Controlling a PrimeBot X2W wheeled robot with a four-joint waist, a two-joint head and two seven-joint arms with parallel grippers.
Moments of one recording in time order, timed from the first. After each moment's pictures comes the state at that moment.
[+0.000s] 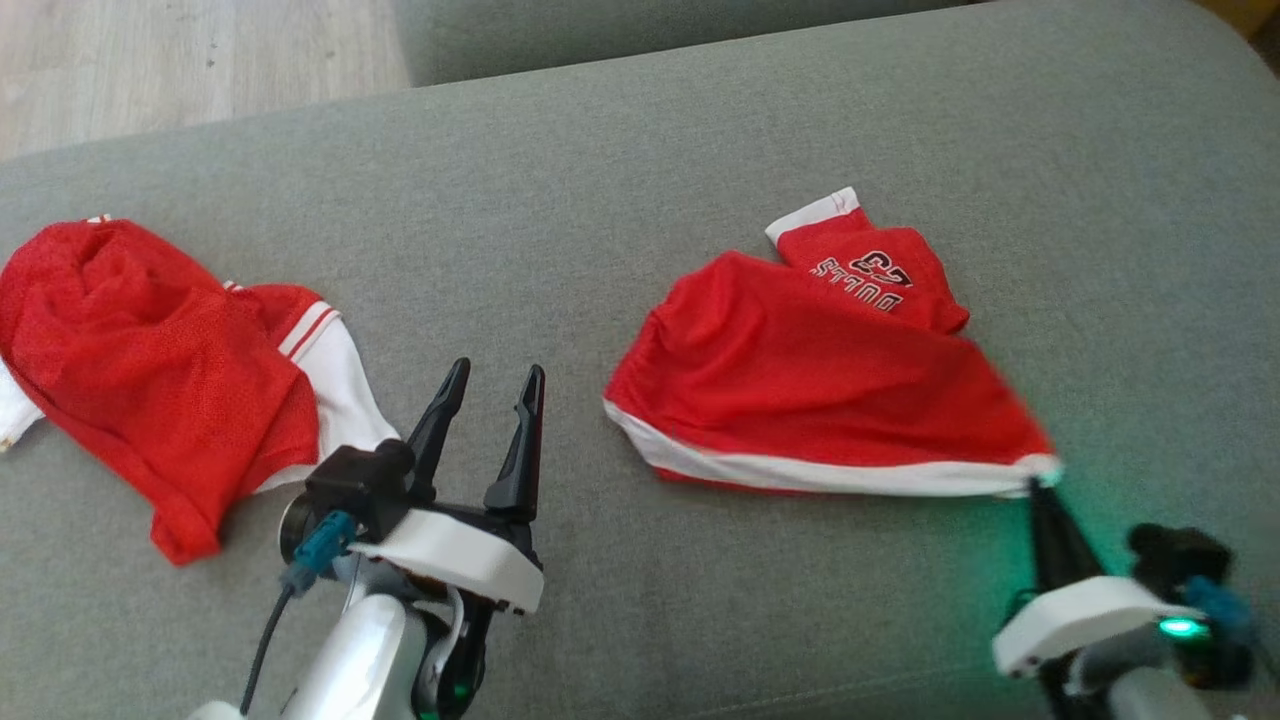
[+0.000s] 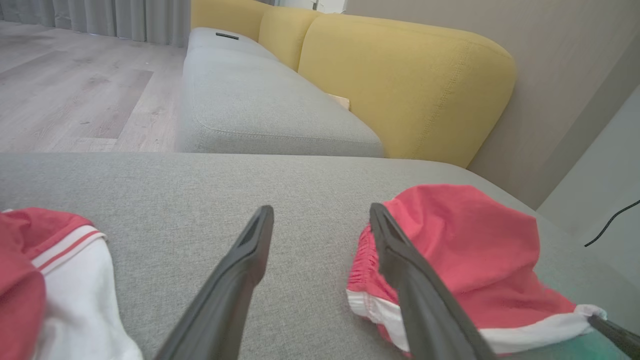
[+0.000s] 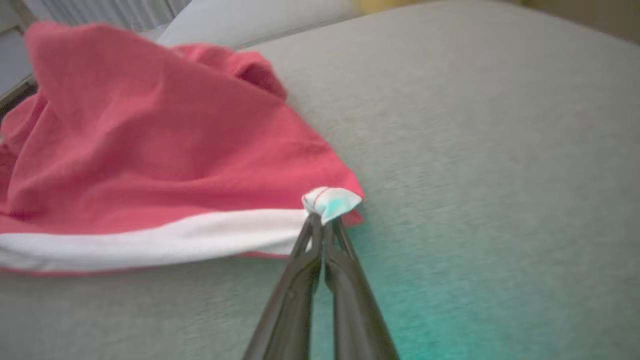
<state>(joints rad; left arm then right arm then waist) -0.16 0.05 -0.37 0.24 -0.32 0.00 -0.26 -0.05 -0.04 -0.05 0.48 0.20 0.12 -0.14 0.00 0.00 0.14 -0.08</state>
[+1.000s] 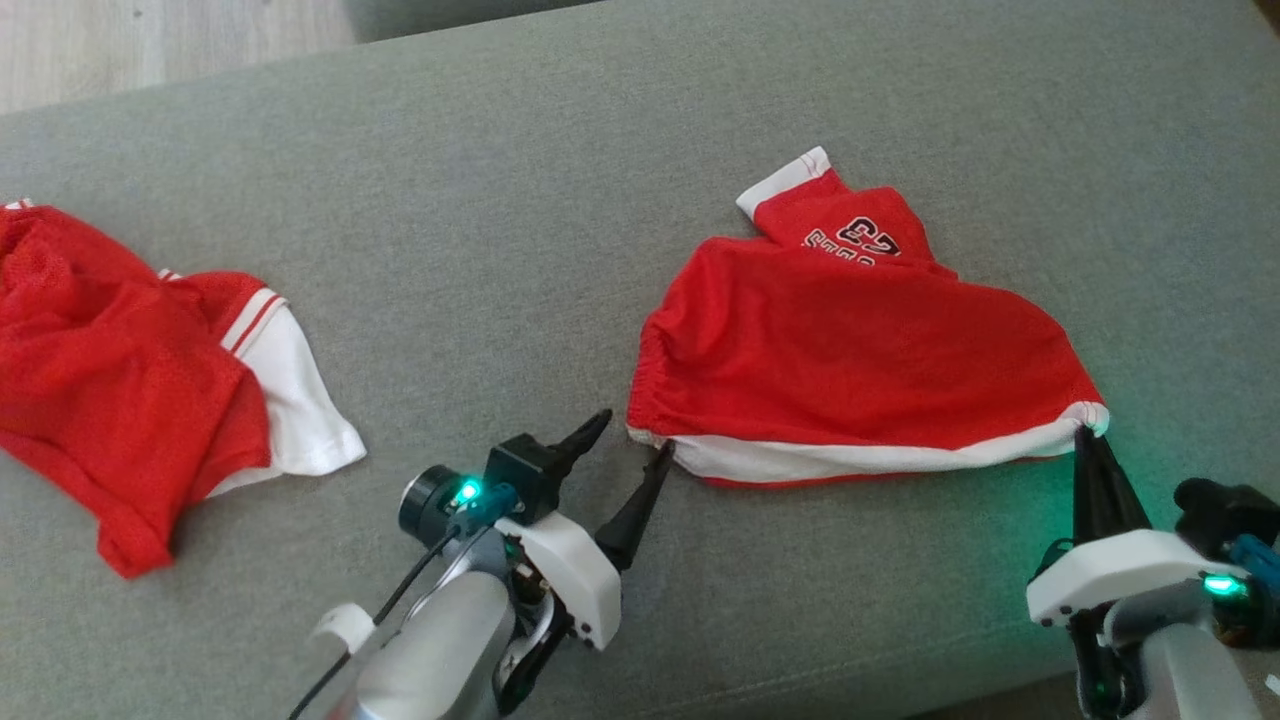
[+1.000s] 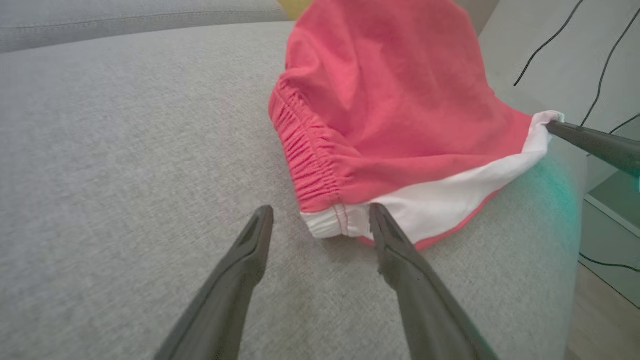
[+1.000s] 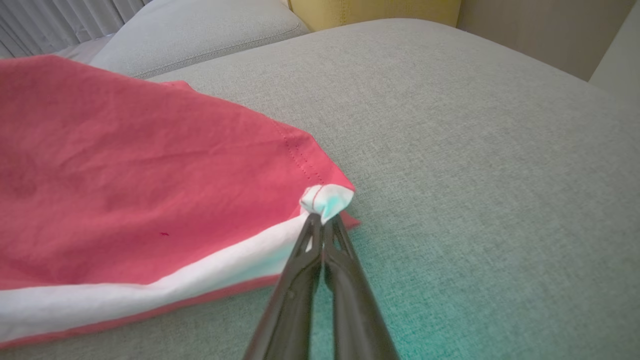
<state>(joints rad) -0.38 0.05 -0.69 0.62 -0.32 -0.10 -0.26 -0.11 -0.04 -0.16 0.45 0.17 0.12 -0.12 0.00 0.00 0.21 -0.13</state>
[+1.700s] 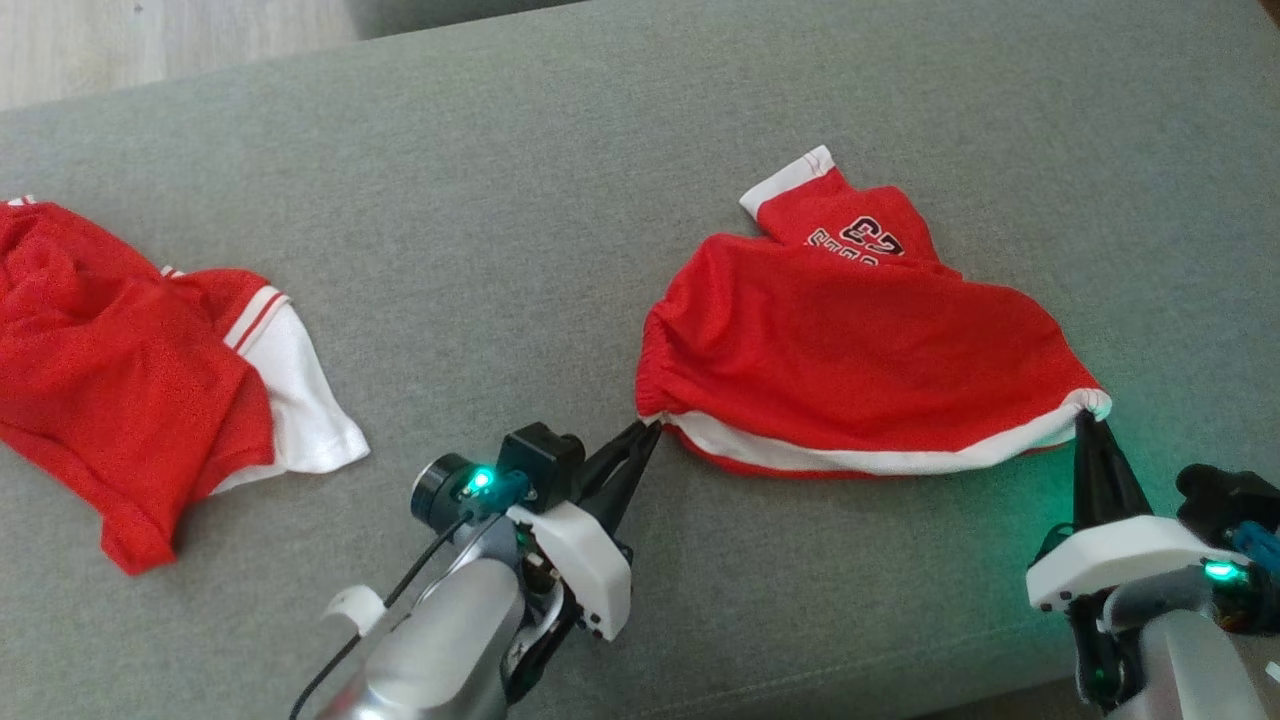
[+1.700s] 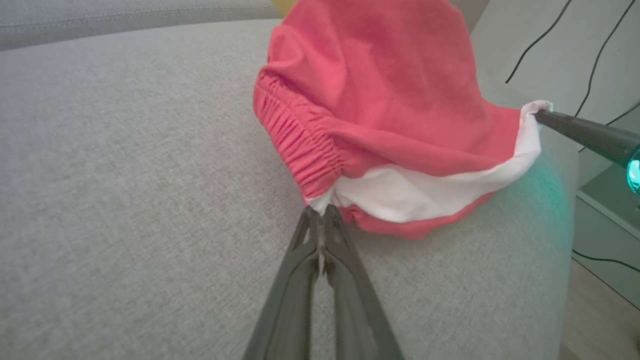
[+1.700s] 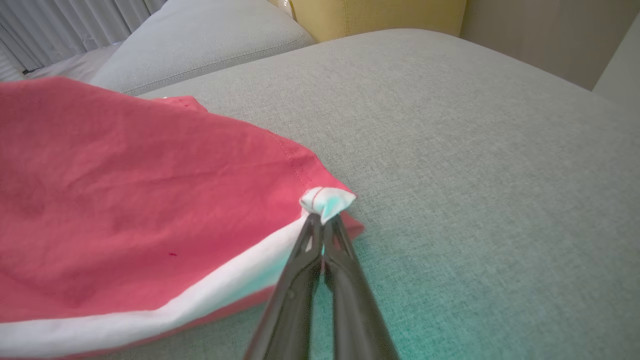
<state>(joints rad) -0.42 0.05 -0.76 0.65 -0.38 -0.10 -0.26 -0.14 -0.04 -0.16 0.45 0.18 0.12 -0.12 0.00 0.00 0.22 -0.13</state>
